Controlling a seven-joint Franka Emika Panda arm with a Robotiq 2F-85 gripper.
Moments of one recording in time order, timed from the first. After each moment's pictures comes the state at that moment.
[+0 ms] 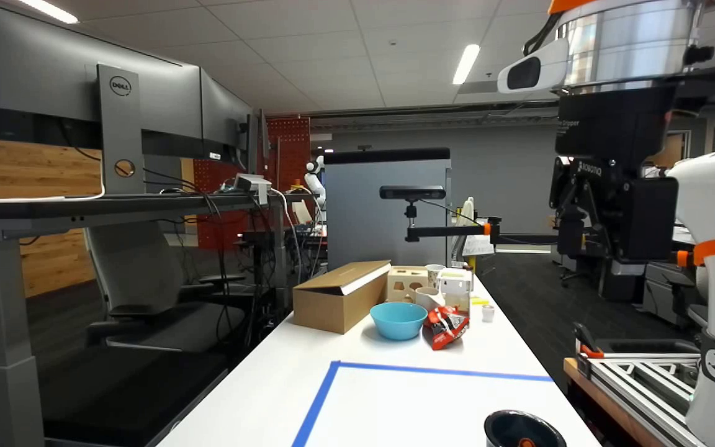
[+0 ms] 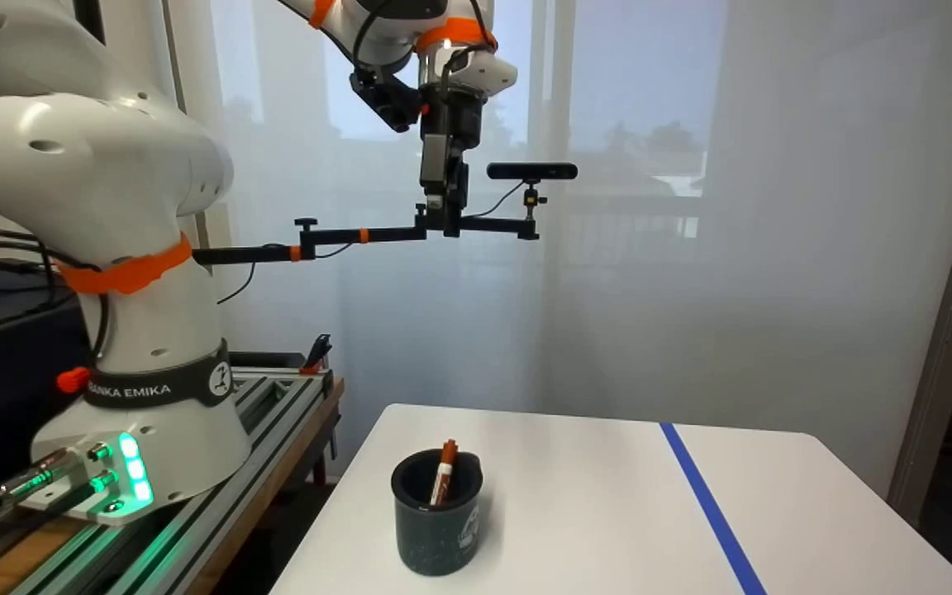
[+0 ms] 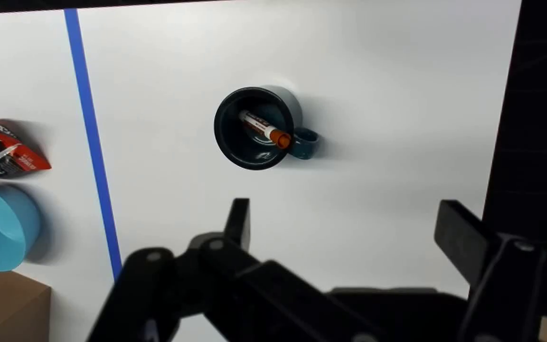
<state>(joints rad) 0.09 -0.69 0.38 -2.68 0.02 1.92 0.48</state>
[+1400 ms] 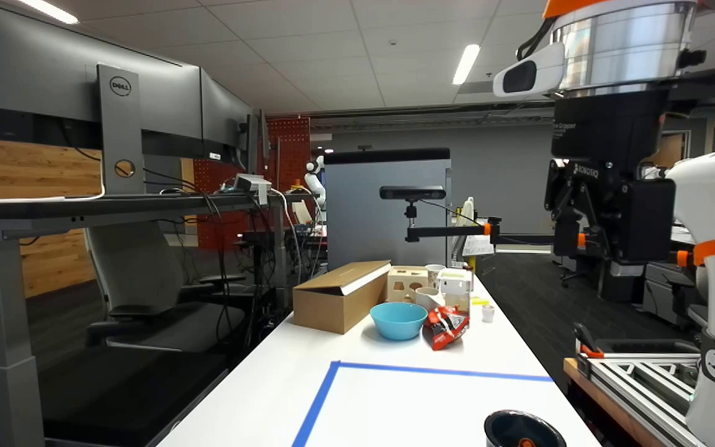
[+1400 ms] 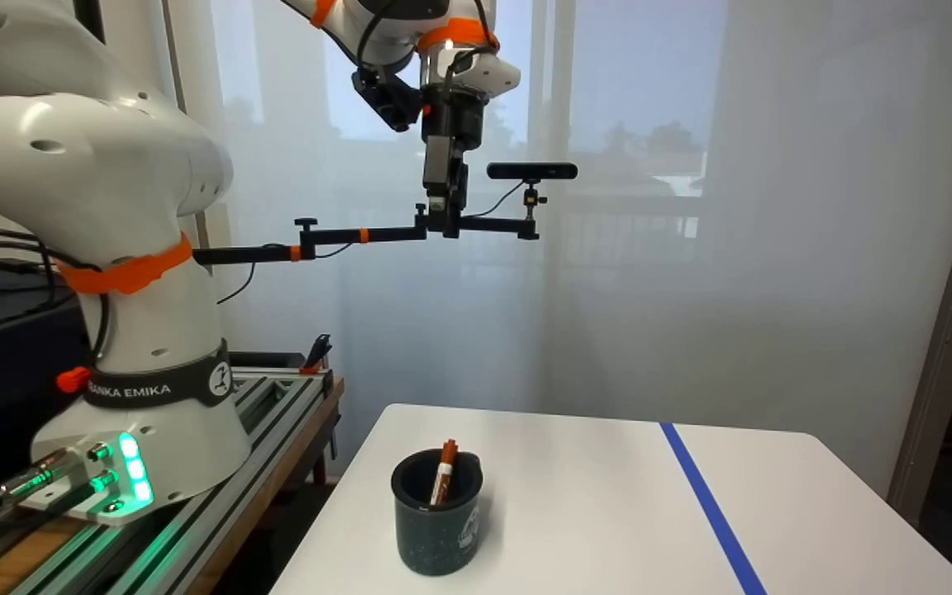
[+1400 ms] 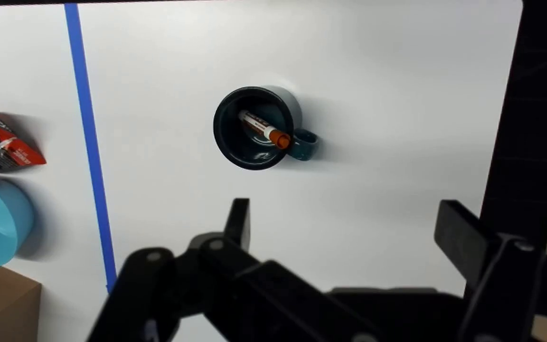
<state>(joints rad) 0.09 -0.68 0.36 -2.68 0.02 1.92 0.44</state>
